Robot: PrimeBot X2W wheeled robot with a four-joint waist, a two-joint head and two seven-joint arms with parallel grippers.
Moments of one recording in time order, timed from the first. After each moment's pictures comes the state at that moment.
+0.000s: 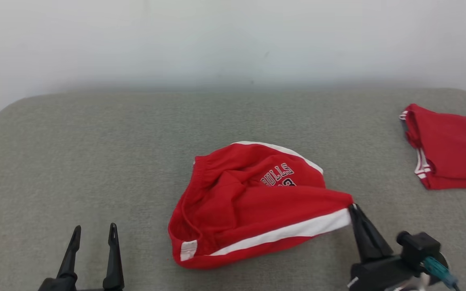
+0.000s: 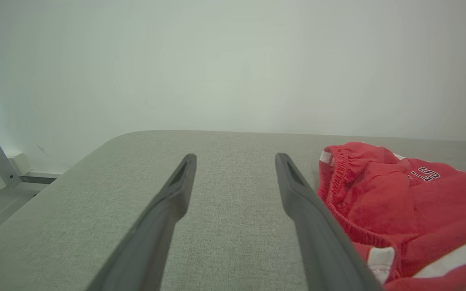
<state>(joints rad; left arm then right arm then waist) 0.02 0.05 0.04 0.10 -0.11 -0.09 -0.26 -0.13 -0.22 0.16 0.34 0.32 0.13 -0.26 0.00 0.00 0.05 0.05</state>
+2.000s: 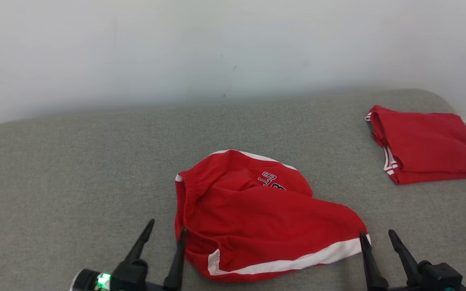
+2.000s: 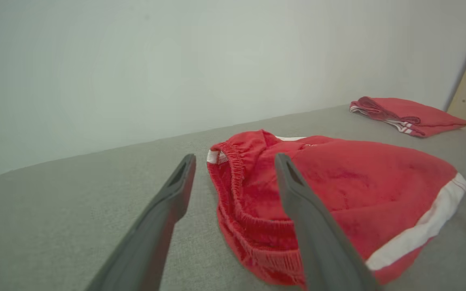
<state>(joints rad) -0.06 0.08 -0.19 0.21 -0.06 -0.12 -0.25 0.05 -0.18 0.01 0.23 0.24 0.13 -0.26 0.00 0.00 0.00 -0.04</state>
